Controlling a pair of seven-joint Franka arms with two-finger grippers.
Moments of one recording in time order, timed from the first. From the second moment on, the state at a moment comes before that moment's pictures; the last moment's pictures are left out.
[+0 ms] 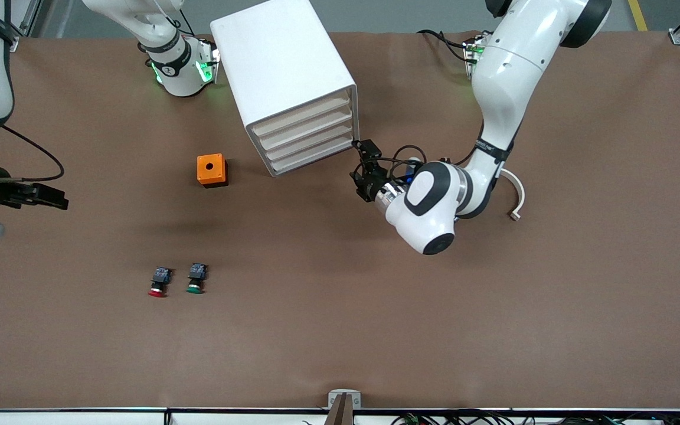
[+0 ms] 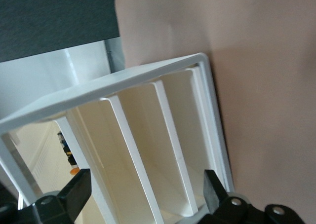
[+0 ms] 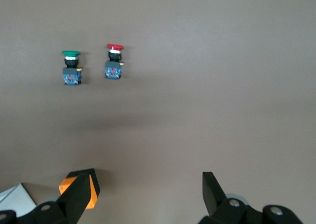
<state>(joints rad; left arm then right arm) -0.52 0.80 -0.06 -1.41 -0.93 1.49 -2.09 0.02 0.21 -0.12 -1.58 0.00 1.70 -0.07</state>
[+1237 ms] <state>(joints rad) -0.70 0.91 -0.06 -1.42 -1.05 1.38 -2.15 0.13 0.67 -0.10 -1.70 0.04 2.42 0.18</state>
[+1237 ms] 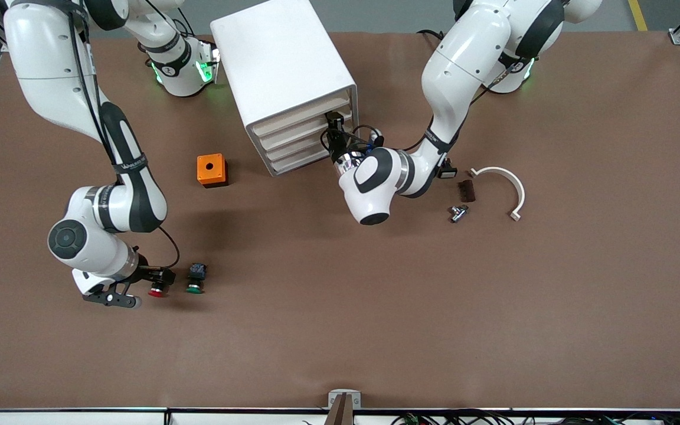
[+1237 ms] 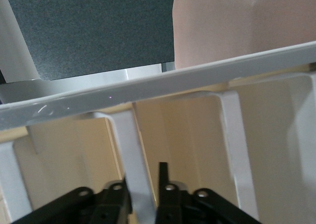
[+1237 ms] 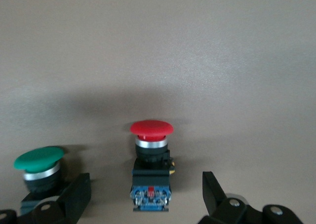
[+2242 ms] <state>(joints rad) -0.60 0.91 -0.06 -1.41 -1.08 1.37 -2.21 0.14 0.72 -0.10 -1.71 0.09 2.44 0.23</state>
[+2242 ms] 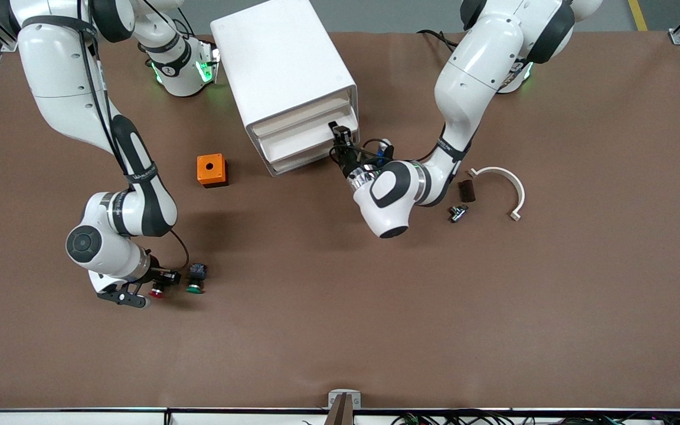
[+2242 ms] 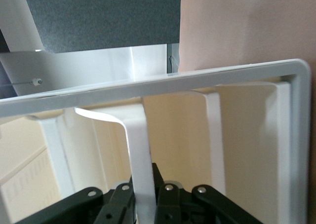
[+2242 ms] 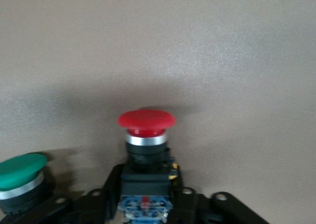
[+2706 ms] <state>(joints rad) -0.50 0.91 -0.05 -1.41 -1.10 1.37 -2.21 0.14 0.65 -0.10 -1.69 0.09 2.26 0.28</state>
